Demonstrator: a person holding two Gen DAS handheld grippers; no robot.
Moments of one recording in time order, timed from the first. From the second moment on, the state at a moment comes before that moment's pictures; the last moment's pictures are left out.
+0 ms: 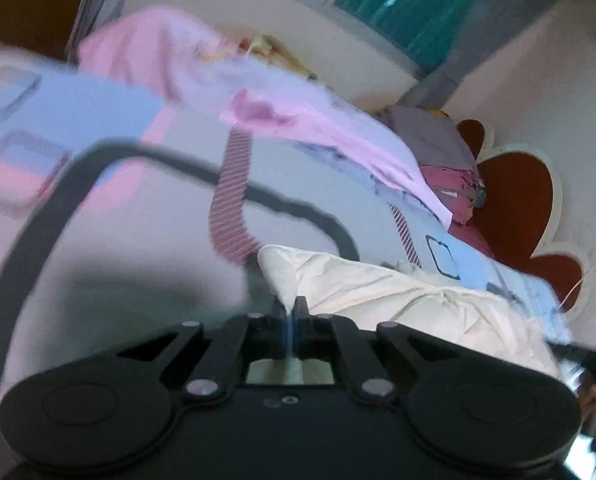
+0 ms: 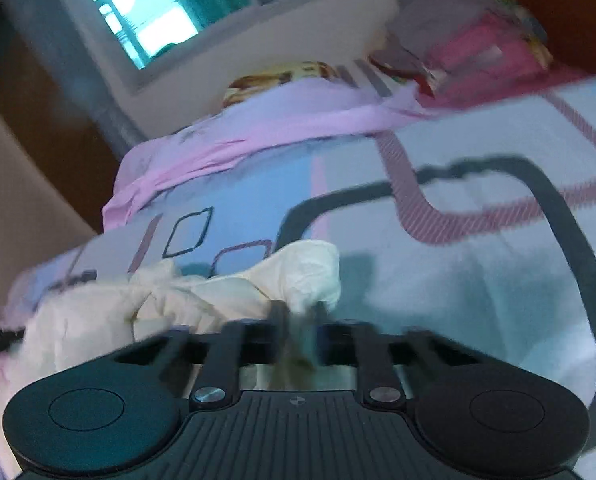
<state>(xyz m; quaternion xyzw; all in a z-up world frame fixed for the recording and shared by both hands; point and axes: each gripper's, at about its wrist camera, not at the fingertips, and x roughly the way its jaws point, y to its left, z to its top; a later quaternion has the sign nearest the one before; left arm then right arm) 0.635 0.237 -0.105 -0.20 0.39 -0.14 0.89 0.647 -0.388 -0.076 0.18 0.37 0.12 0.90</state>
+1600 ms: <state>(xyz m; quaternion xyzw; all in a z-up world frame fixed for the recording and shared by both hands) 0.546 0.062 -0.093 0.01 0.33 -0.11 0.94 0.553 -0.259 -0.065 0.00 0.32 0.08 0.95</state>
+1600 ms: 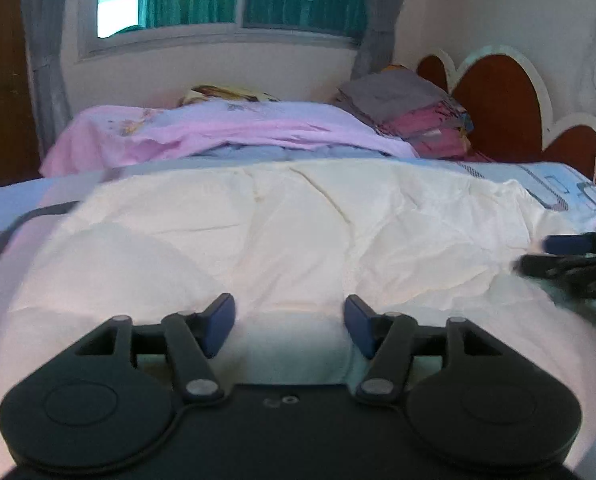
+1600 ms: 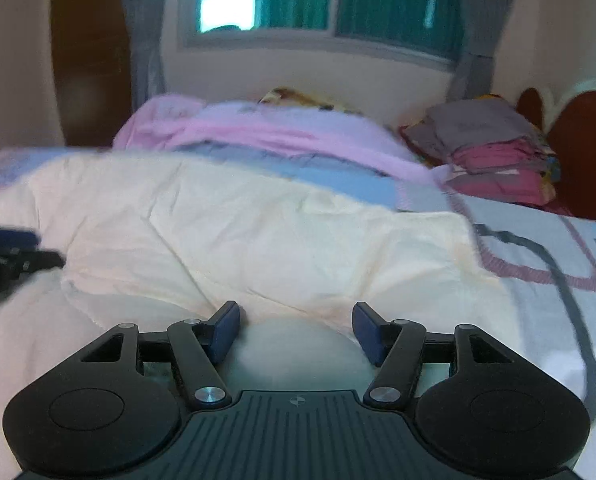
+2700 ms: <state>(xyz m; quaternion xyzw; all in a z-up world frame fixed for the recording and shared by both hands) 0.452 0.204 -0.145 -0.41 0.31 0.01 0.86 0.446 -0.383 -0.114 0.45 0.33 0.00 0.83</state>
